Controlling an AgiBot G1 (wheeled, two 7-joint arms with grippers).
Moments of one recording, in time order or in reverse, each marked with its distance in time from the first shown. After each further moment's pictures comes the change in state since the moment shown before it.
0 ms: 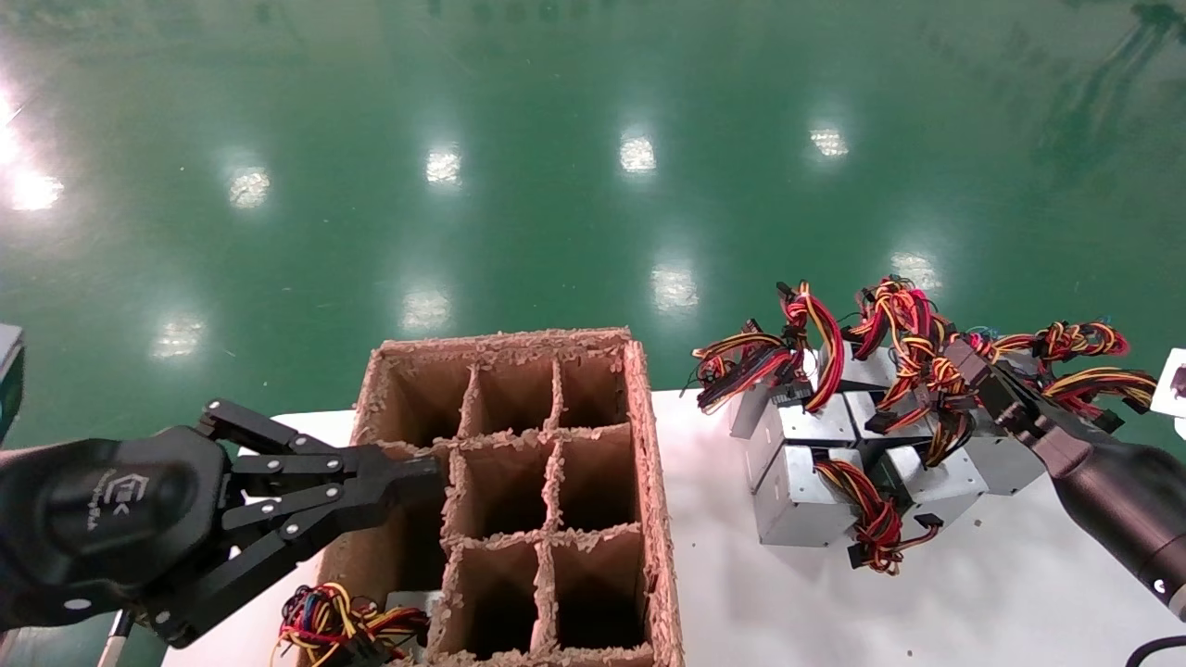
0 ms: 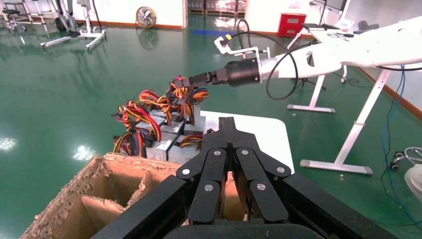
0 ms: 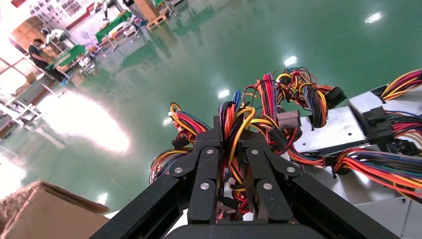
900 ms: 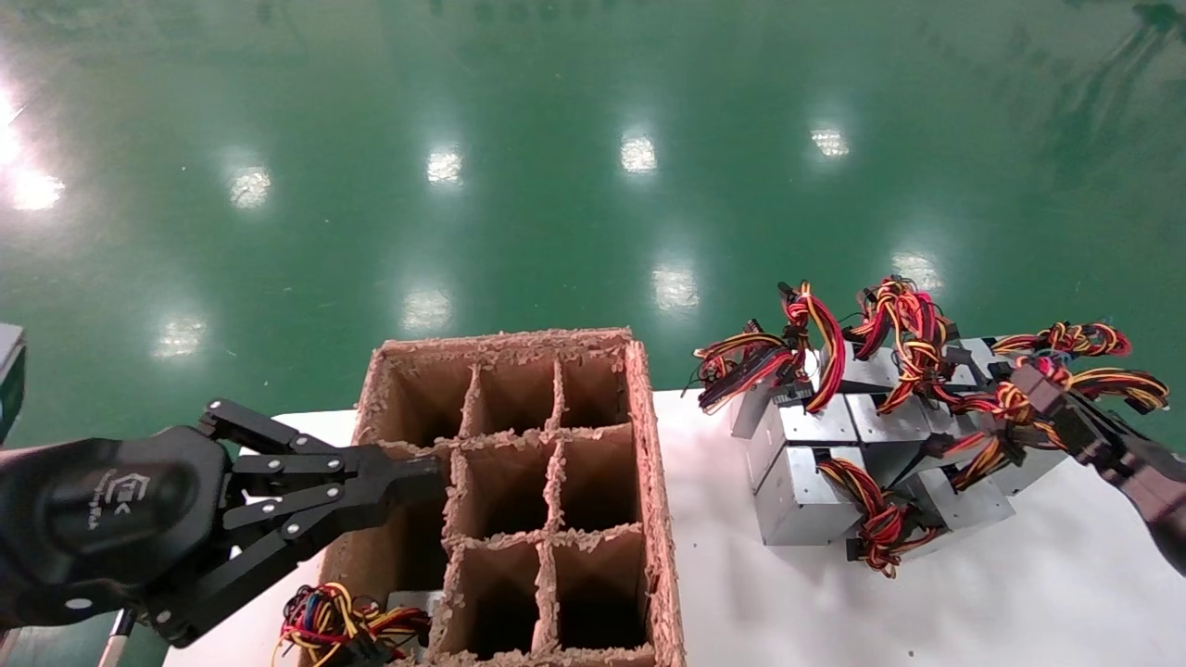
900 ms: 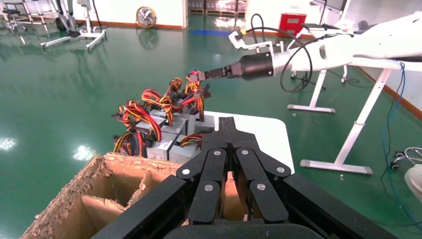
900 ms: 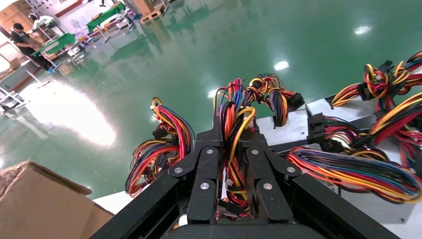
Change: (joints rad) left arm 0.000 0.000 0.000 0.000 0.000 0.000 0.000; right arm -0.207 0.081 0.176 0.003 0.027 -0.098 -0.055
